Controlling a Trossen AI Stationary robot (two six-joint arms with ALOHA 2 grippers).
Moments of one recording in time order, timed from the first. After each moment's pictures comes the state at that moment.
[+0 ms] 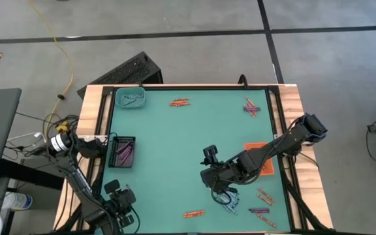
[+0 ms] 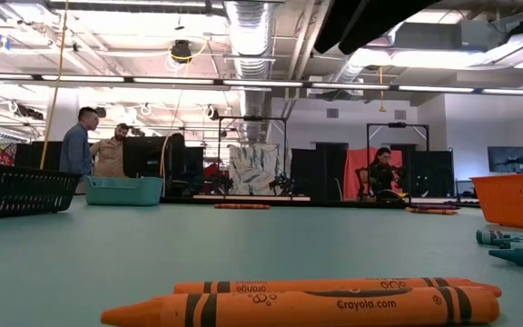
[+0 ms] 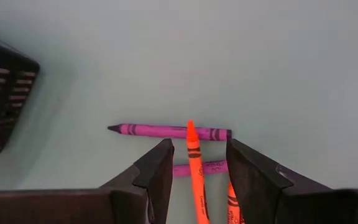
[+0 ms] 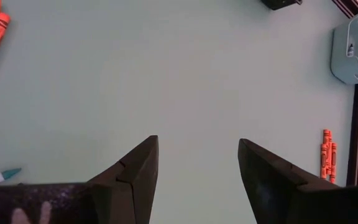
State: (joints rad) left arm -1.06 1.79 1.19 -0.99 -0.33 -1.55; right arm 0.48 1.71 1.44 -0.76 0.47 -0.09
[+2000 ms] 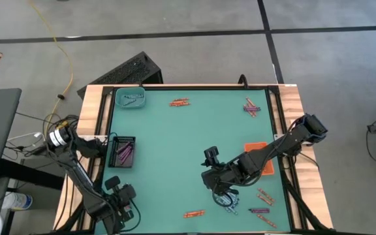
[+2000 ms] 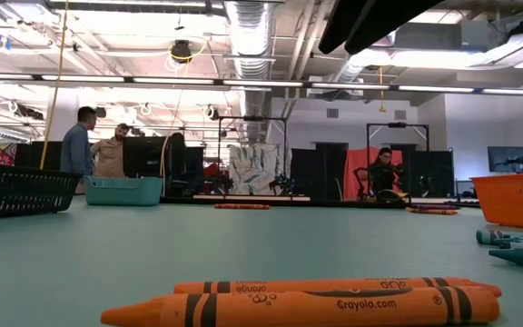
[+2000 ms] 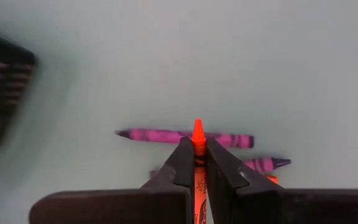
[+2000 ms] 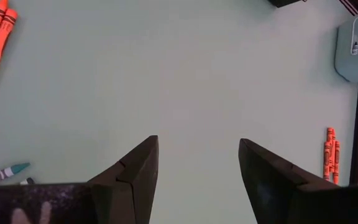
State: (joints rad) left arm -1.03 1.70 1.06 -0.91 -0.30 -1.54; right arm 0.49 1.71 1.44 -0.77 0.47 -0.08
